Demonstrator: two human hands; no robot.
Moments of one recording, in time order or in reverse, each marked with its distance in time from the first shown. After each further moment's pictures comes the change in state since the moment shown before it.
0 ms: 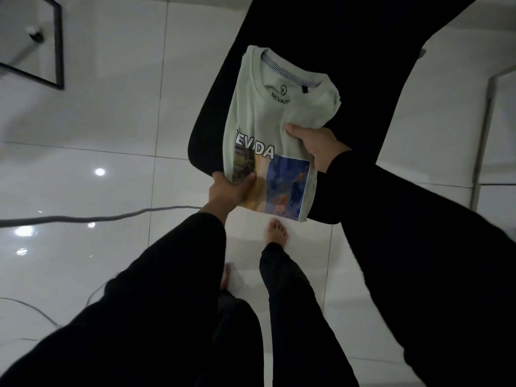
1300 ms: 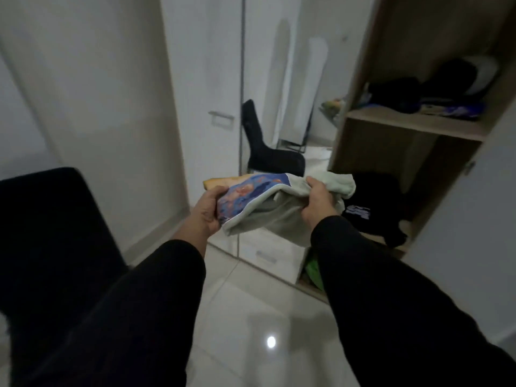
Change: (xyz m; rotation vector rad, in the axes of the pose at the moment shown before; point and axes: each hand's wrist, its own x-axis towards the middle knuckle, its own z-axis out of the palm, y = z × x) left_hand -0.584 0.144 0.033 -0.221 -1.463 0.645; right_hand -0.584 0.138 -0.365 1.461 0.993 -0.721
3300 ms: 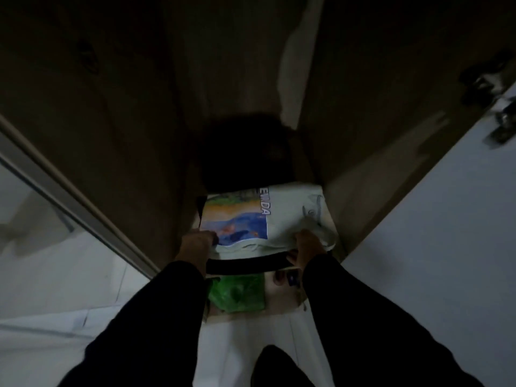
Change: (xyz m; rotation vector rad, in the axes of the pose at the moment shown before) left_hand 0.639 -0.382 0.215 1.051 0.099 -0.438; right_hand 0.553 -0.038 -0.323 -0.609 0.512 0.257
